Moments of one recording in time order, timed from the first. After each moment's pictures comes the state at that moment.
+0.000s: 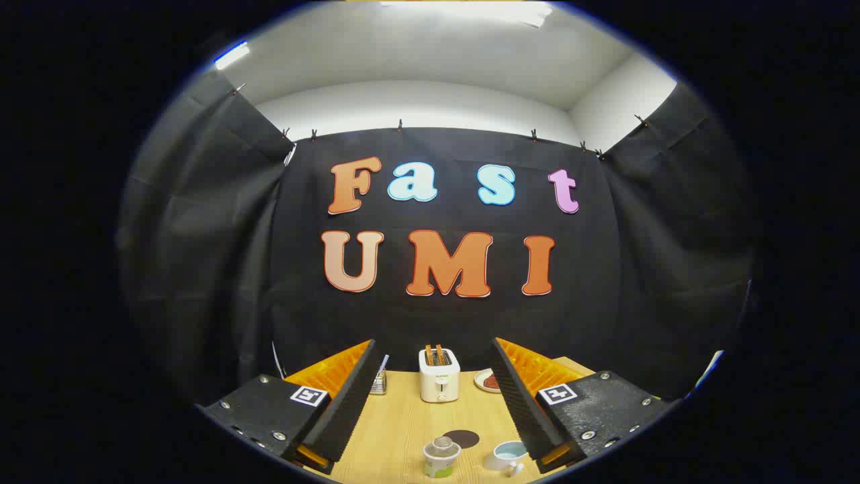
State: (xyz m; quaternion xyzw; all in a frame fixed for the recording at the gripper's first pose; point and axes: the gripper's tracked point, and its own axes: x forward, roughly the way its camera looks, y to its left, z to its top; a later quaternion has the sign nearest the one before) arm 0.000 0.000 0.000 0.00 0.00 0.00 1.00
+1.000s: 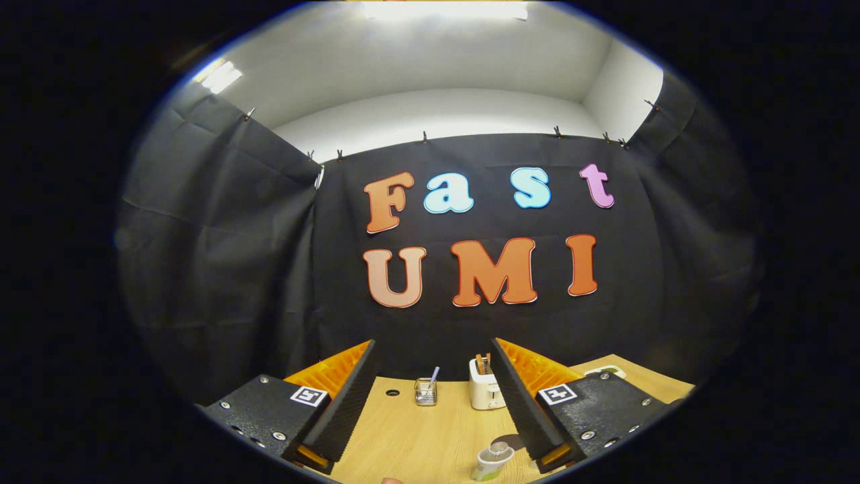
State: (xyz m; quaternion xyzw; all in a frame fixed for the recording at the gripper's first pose) arm -0.003 0.051 0.024 0.05 -0.02 0.08 1.00
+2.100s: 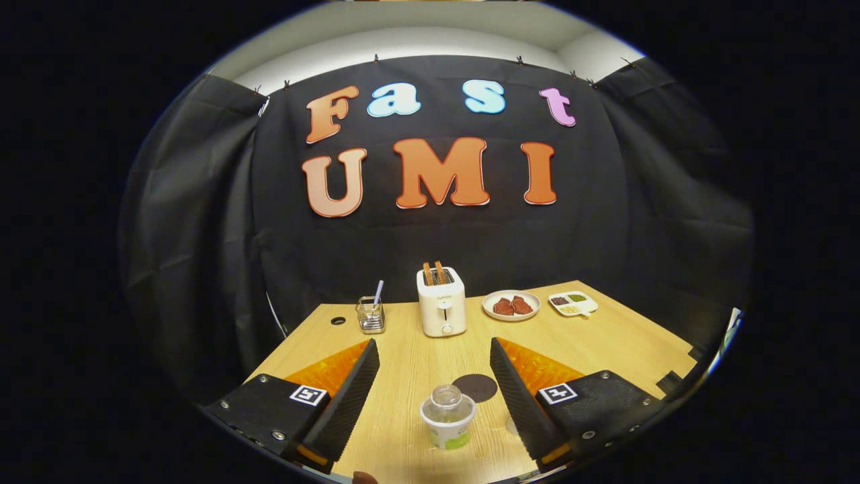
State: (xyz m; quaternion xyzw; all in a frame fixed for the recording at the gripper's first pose) arm 0.034 -0.004 -0.173 0.04 0.17 0.00 0.98
